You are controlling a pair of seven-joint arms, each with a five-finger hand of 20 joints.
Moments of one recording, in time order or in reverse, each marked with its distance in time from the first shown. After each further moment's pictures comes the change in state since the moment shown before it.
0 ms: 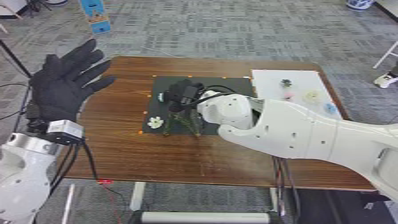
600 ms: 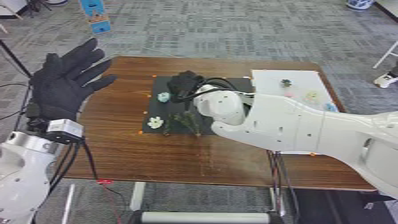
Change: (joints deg) left arm -0.3 0.4 -0.2 0.2 0.0 -0.5 -0.4; right arm 3.6 -4.4 -4.3 5.5 -0.7 2.2 7.5
